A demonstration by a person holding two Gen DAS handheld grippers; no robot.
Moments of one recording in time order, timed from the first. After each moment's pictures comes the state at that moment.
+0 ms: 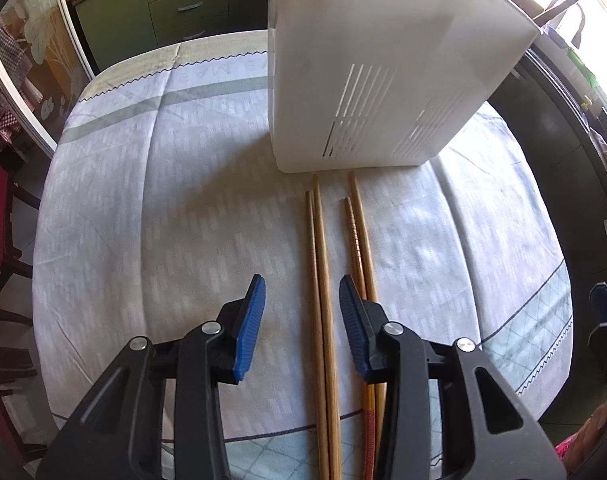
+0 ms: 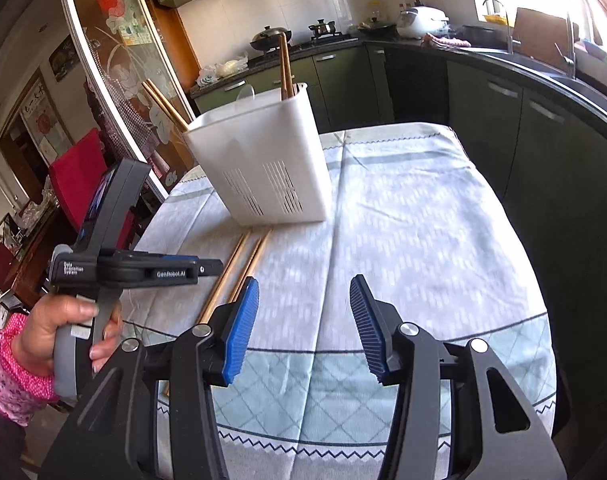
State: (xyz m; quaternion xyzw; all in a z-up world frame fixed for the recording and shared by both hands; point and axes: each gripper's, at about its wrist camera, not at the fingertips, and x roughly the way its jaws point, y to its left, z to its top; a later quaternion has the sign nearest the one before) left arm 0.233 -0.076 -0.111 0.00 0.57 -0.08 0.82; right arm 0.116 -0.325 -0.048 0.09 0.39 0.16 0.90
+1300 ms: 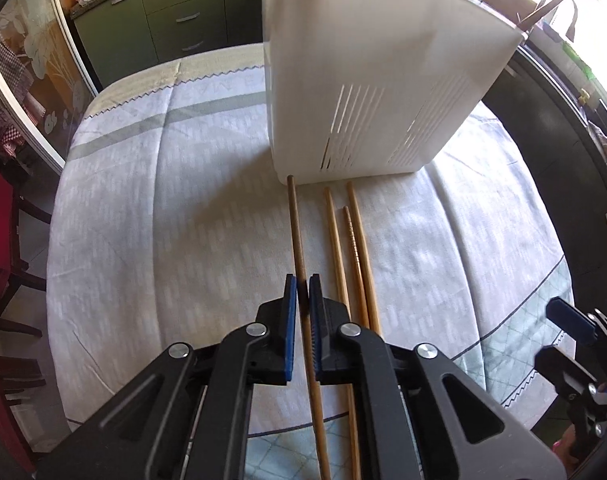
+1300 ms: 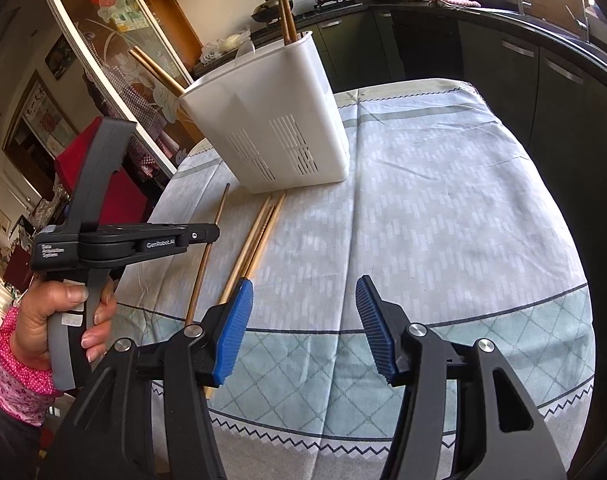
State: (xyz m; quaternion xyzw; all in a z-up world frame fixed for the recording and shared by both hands) left arm 0.228 -0.077 -0.093 0.02 0.54 -0.09 0.84; right arm 0.143 -0.304 -0.066 0.11 0.45 0.18 0.87
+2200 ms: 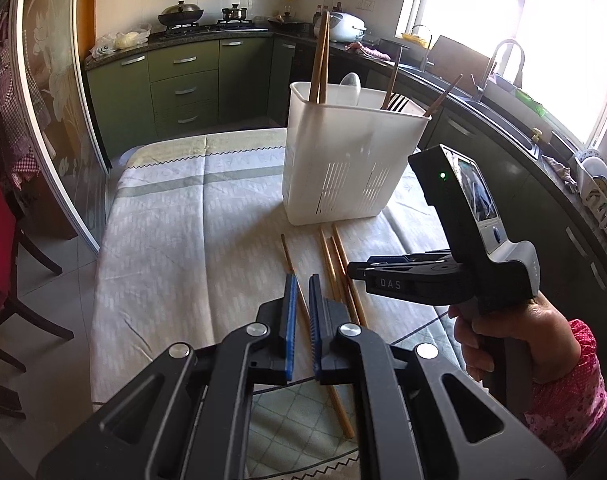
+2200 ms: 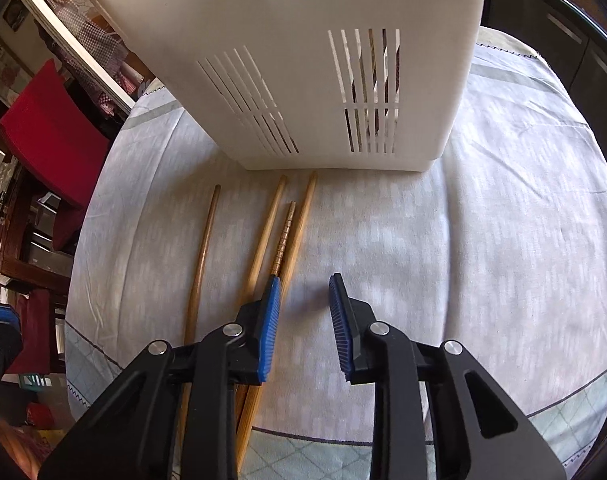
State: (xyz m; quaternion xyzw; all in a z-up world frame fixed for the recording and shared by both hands) left arm 0.139 -0.026 -0.032 -0.01 0.42 -0.13 0.90; right arm 0.256 -0.197 -0.124 0.04 0.57 0.14 0.81
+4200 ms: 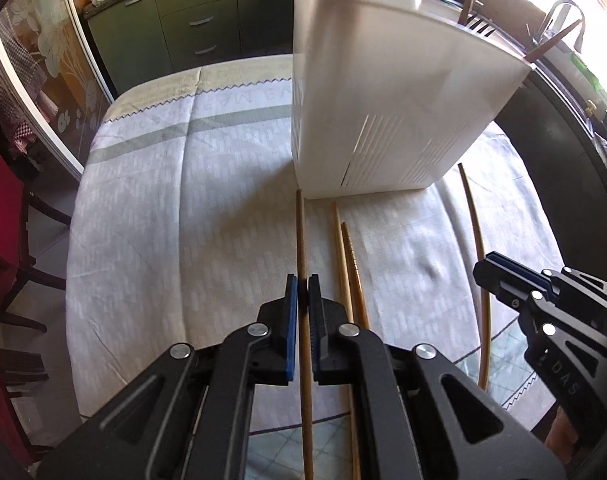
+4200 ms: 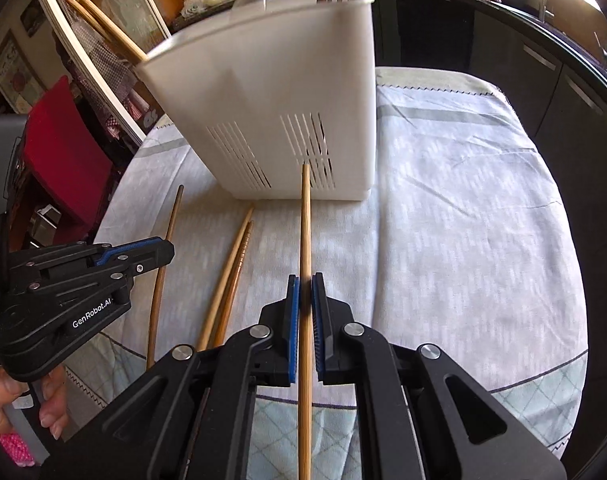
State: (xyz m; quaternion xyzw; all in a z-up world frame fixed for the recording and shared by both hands) left arm 0.245 -0.090 -0.079 0.01 0.54 -0.07 0.84; right arm 0.213 -0.254 -0.070 0.04 0.50 0.15 0.85
